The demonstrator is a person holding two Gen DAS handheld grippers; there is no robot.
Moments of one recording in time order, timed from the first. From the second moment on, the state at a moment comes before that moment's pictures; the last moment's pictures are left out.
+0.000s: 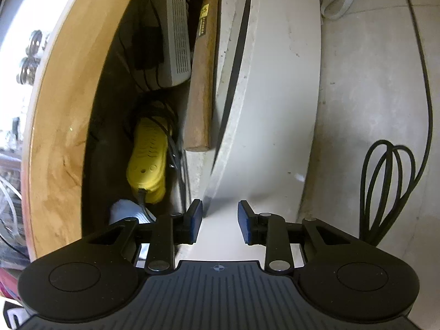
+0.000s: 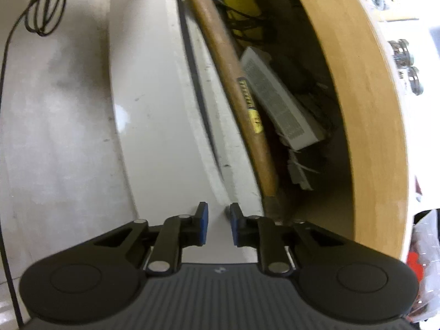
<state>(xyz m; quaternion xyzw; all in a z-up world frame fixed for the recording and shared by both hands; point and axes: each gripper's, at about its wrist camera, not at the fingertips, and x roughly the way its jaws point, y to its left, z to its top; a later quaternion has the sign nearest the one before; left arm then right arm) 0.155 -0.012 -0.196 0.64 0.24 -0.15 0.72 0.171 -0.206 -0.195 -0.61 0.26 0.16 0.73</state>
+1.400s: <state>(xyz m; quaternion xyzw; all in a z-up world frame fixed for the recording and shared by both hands) 0.110 -0.022 -0.194 0.61 0.32 -0.17 0.70 0.111 -0.202 -0.183 -0.61 0.34 0.22 0.68</state>
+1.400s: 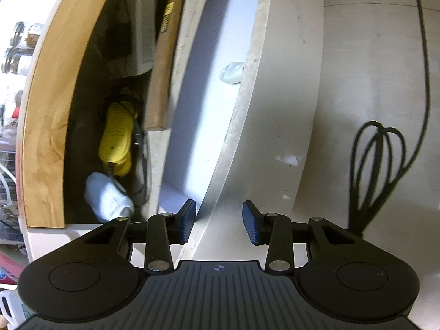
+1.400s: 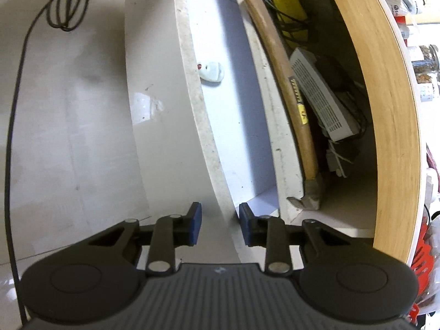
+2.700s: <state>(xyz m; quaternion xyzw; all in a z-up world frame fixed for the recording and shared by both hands) 0.060 -0.030 -0.192 0.61 0.37 -0.20 0.68 0.063 -0.200 -0.168 -0.60 0.39 0.28 0.64</state>
